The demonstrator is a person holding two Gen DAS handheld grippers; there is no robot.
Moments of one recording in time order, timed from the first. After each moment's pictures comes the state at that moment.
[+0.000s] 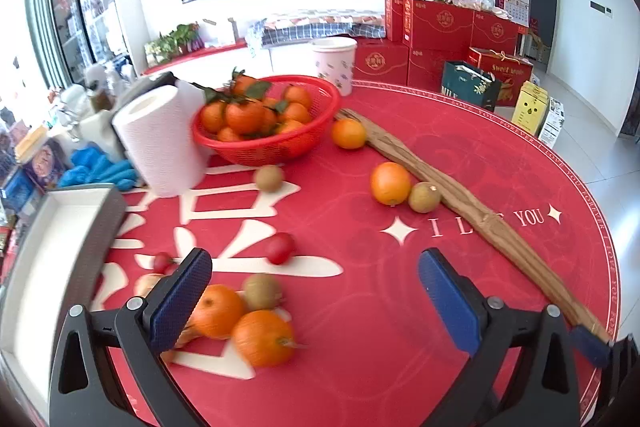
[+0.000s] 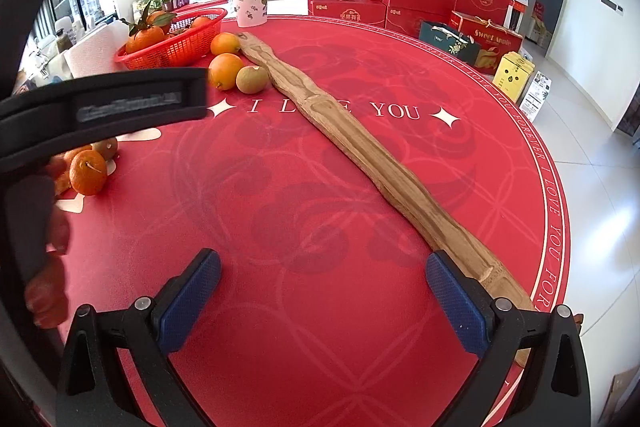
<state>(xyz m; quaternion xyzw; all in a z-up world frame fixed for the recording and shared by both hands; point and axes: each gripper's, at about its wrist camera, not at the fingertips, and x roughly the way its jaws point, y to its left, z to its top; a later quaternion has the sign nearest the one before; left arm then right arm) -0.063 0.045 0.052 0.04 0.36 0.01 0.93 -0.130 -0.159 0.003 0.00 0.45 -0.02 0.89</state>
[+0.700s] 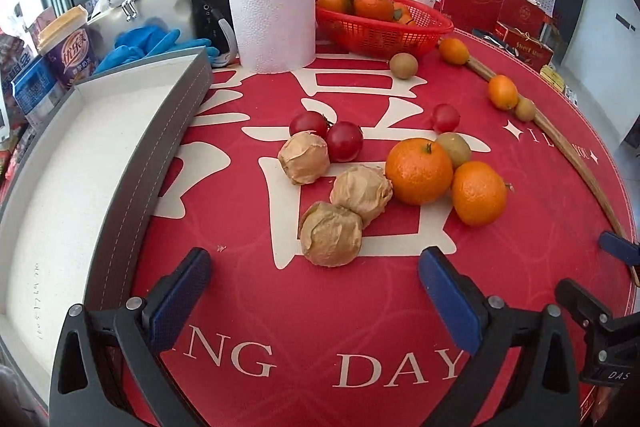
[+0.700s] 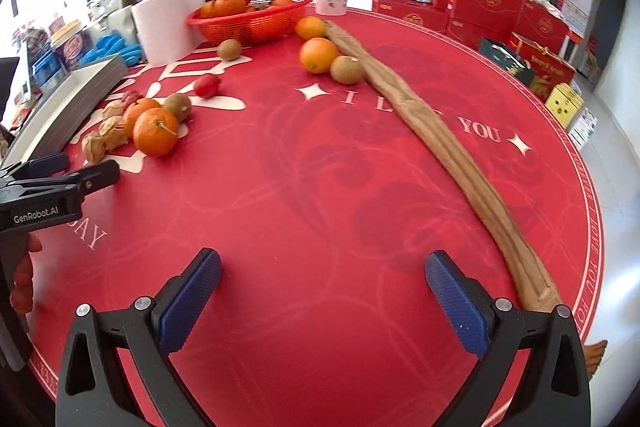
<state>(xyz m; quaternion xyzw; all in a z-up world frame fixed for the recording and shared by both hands) -0.090 0.158 -0.003 -0.01 0.46 0.01 0.89 -0.125 -0.108 0.003 -0.06 0.46 0.10 0.88</state>
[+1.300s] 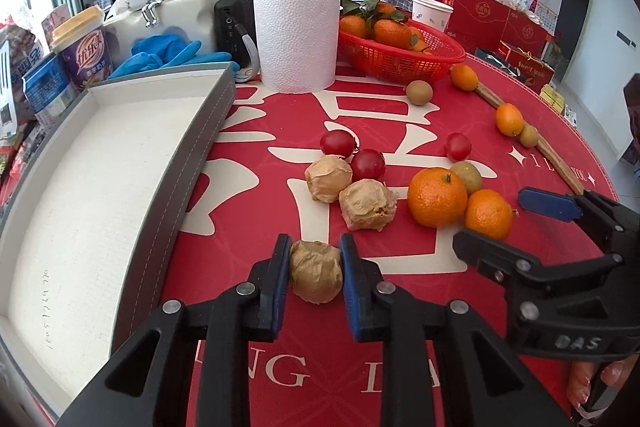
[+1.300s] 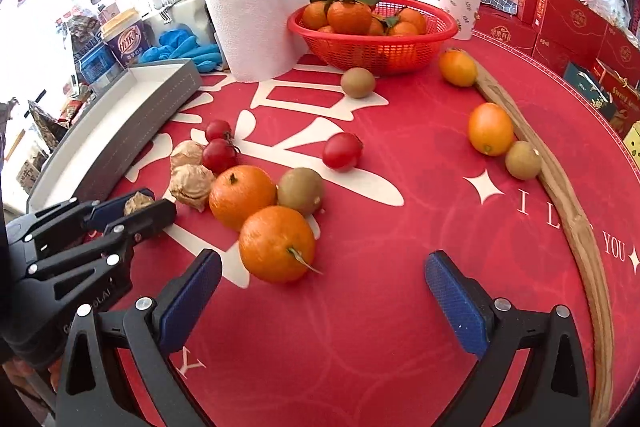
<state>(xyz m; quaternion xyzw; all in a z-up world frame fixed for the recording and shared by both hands) -0.096 0.179 0.012 -0.03 0.44 0.02 0.90 -0.065 -0.025 0.005 -0.06 0.46 0.21 0.86</state>
